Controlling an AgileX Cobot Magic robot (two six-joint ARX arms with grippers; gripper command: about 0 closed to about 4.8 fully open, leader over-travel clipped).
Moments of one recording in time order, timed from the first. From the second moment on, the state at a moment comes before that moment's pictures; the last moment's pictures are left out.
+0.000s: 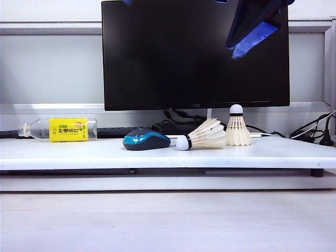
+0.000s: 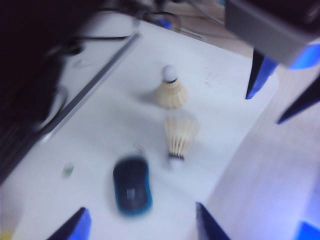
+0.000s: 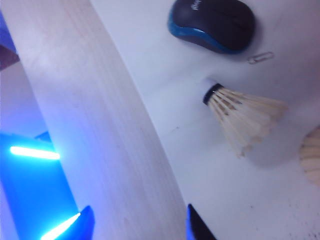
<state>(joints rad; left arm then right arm) -0.49 1.44 1.71 -0.92 0.37 0.39 0.36 1.56 1.58 -1.17 -0.50 -0.65</state>
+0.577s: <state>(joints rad) -0.40 0.76 1.19 -0.91 0.35 0.29 0.49 1.56 1.58 -1.13 -0.44 -0.81</state>
